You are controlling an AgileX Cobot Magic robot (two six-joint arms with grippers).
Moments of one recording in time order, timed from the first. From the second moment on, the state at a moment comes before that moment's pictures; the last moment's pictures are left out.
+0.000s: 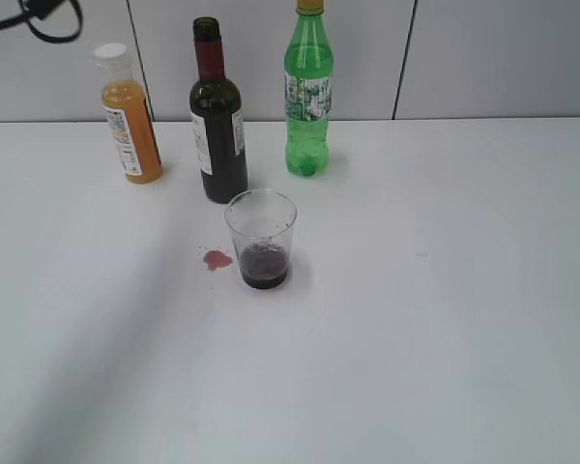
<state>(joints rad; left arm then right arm) -0.31 1.60 -1.20 0.34 -0.32 -0.26 0.08 0.00 -0.51 0.15 1.04 -0.11</state>
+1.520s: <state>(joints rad) -0.06 0.41 -0.51 -0.08 0.99 0.02 0.08 0.00 -0.51 0.15 1.04 -0.11</state>
